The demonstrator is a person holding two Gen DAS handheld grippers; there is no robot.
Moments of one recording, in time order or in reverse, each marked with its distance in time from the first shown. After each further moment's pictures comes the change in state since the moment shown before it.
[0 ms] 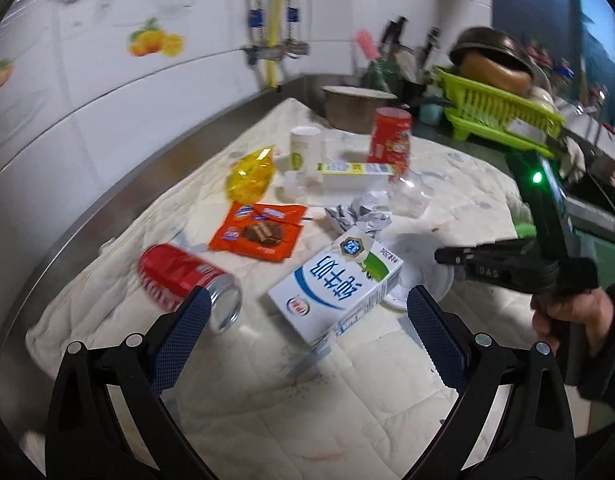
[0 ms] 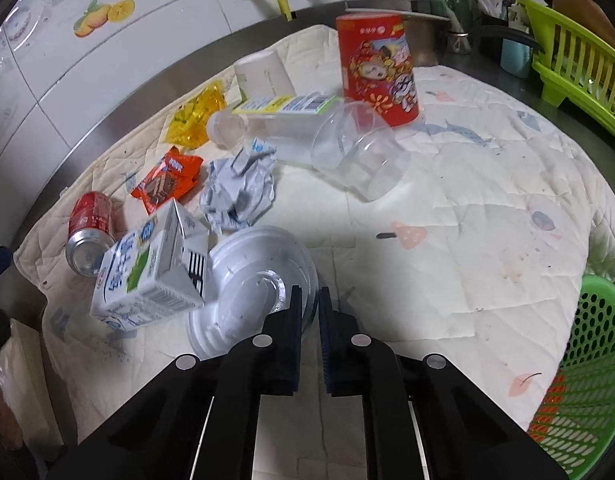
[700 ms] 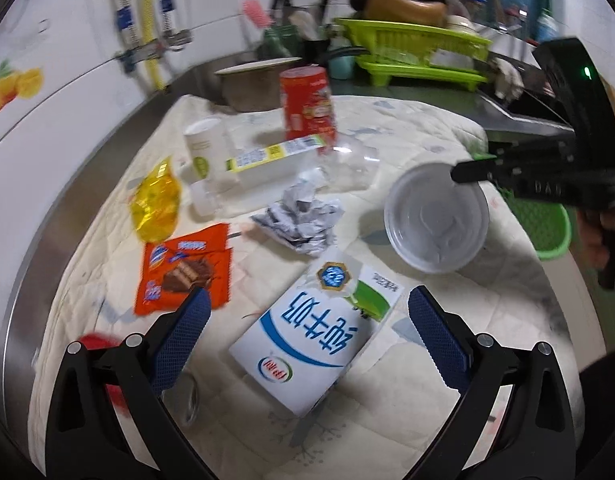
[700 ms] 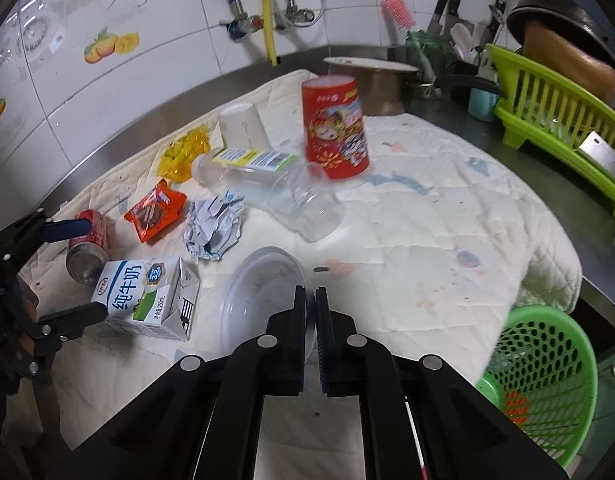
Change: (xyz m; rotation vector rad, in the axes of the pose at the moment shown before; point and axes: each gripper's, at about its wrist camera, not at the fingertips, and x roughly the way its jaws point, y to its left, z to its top) left arm 0.071 -0.018 0.021 0.326 0.088 -0.243; right arm -0.055 -0.022 0.003 -0.053 -0.120 -0.087
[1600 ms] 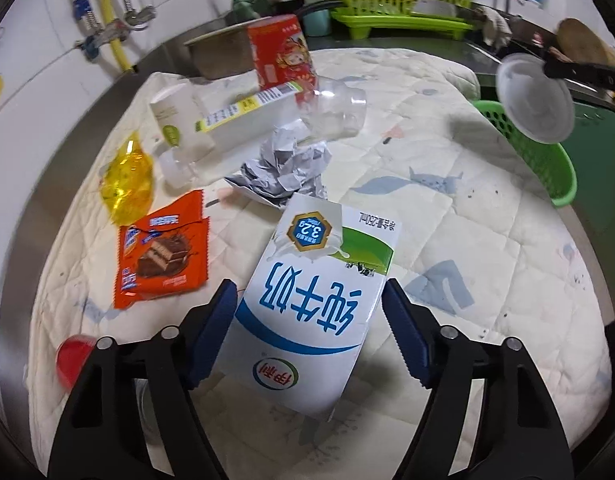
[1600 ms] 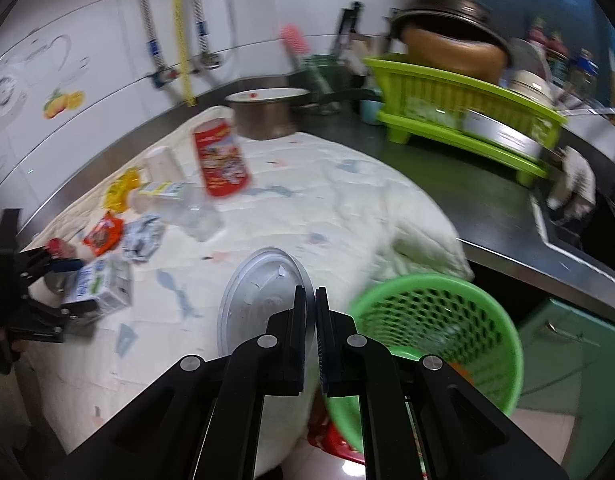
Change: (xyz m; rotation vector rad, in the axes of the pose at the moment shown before) left arm 0.028 -0.009 -0.012 0.081 0.130 0.014; right arm -0.101 -0.090 -0.041 0.141 -0.073 -0.201
